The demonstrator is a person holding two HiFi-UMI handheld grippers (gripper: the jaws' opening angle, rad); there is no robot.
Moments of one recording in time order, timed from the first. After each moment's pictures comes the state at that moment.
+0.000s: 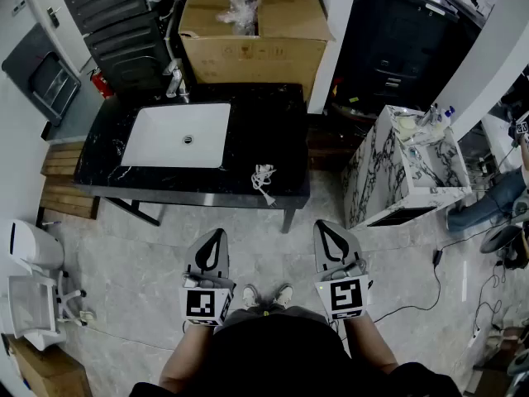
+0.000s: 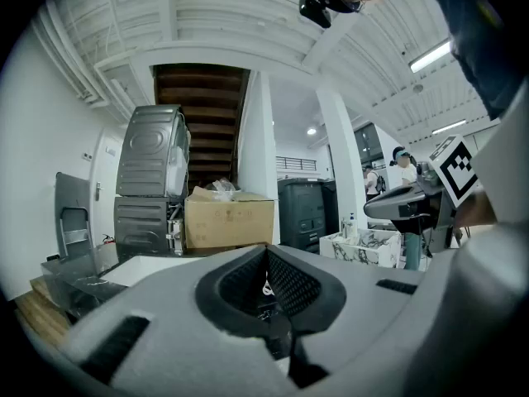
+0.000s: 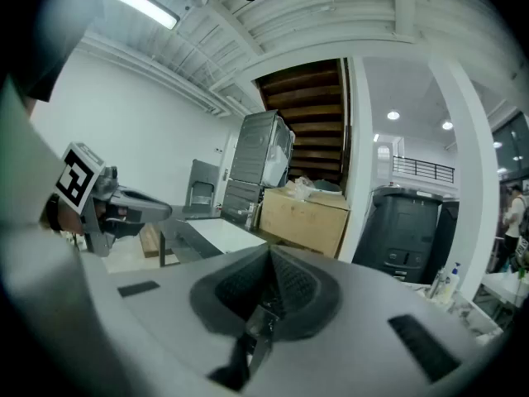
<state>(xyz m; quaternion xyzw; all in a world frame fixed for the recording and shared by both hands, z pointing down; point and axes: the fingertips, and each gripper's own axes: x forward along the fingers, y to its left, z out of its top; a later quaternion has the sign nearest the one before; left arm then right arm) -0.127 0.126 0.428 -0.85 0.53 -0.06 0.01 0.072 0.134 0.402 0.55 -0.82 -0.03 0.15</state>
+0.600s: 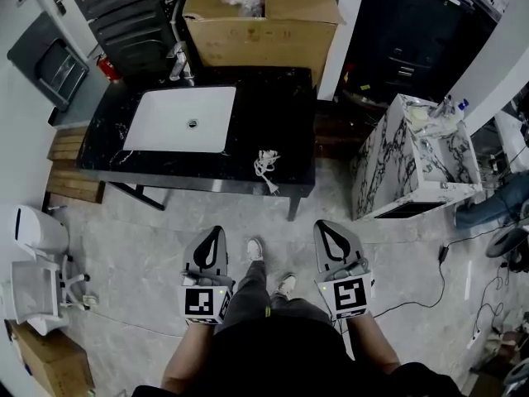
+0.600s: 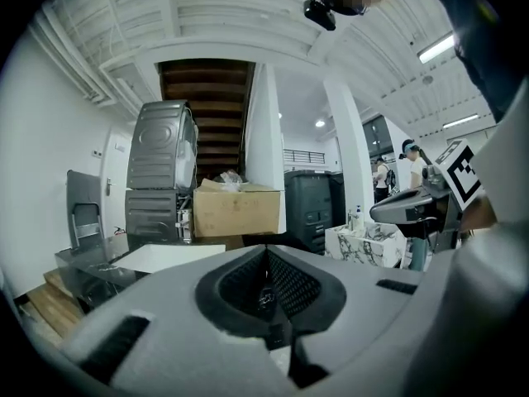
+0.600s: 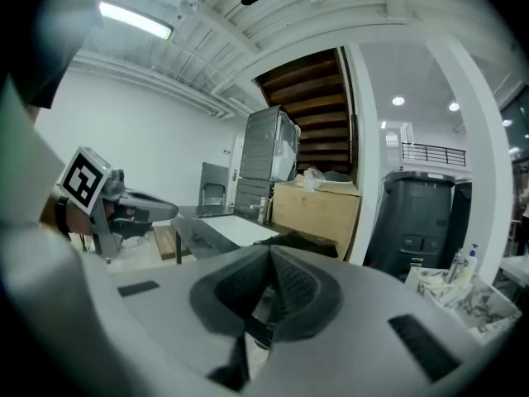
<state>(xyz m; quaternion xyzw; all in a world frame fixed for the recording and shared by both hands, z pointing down) -0.127 0.138 0.448 -0.83 0.56 -0.08 -0.01 0.077 0.144 0.432 0.52 -0.84 0.00 0.14</state>
